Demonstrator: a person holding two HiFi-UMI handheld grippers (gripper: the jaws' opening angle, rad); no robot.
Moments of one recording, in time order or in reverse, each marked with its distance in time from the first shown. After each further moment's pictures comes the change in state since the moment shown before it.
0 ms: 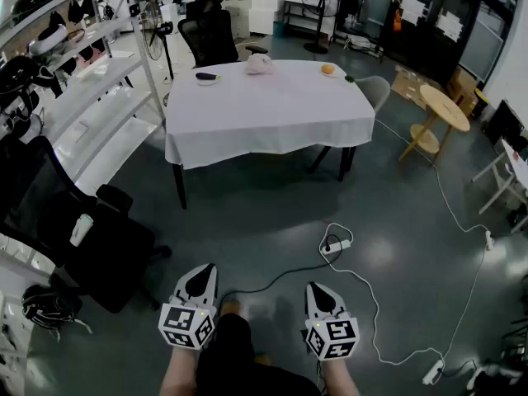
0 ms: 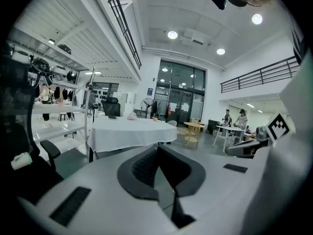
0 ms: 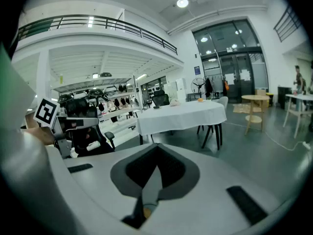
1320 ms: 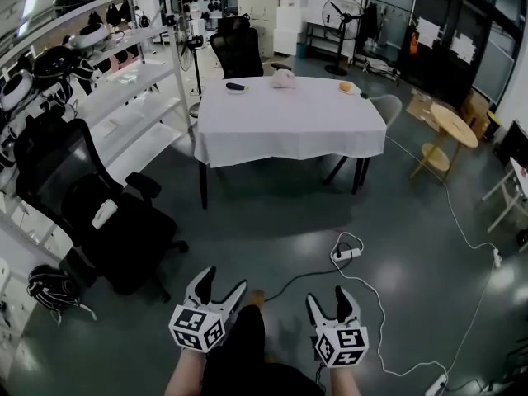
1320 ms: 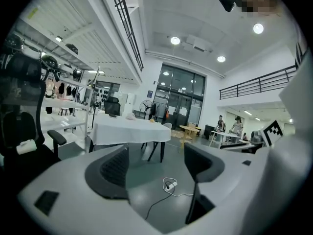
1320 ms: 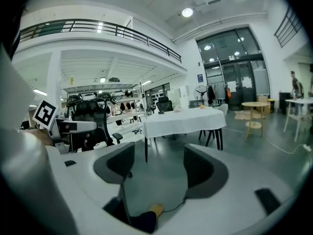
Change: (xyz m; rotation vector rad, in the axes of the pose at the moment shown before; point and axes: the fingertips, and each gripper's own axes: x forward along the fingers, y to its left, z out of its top) left arm -0.103 -0.039 -0.025 -0.065 -0.025 -0.027; right arm -0.085 0.041 -0.030 -0.033 -0.077 0.019
